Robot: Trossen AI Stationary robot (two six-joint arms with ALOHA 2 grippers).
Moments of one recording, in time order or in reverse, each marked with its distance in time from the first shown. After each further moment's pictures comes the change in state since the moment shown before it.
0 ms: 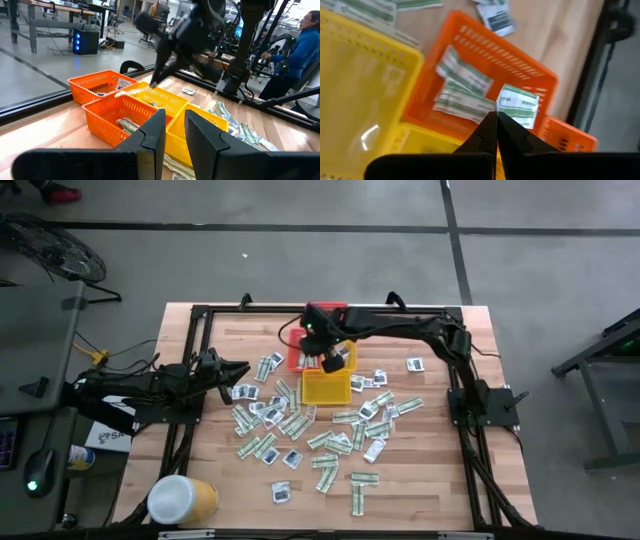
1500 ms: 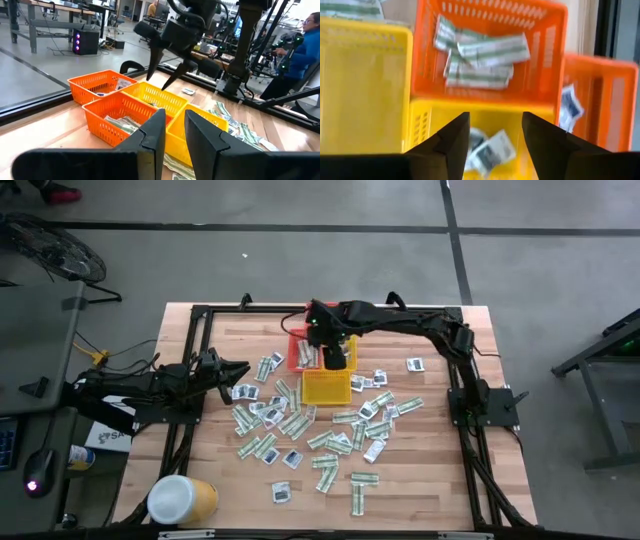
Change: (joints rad) left arm 0.000 0.000 0.000 0.000 0.000 0.000; right arm -0.053 -0.035 -0.017 -0.147 -0.014 0.328
